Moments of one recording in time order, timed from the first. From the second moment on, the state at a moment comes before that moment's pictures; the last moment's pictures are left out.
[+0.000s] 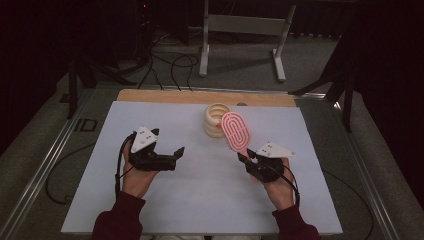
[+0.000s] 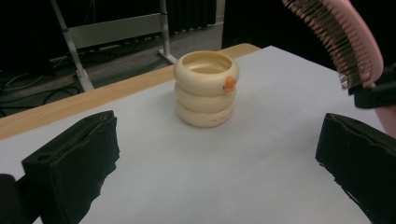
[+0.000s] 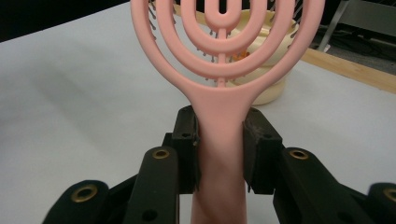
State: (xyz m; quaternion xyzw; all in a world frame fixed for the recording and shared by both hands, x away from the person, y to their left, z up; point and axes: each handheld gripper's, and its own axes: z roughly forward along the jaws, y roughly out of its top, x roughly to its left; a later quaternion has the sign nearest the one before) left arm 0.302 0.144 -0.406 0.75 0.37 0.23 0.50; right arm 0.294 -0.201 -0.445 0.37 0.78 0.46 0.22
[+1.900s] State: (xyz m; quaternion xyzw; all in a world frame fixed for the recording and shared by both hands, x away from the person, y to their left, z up) left arm 0.326 0.024 -0.394 0.77 0.34 0.12 0.53; right arm 0.281 -0.175 -0.443 0.35 0.76 0.50 0.22
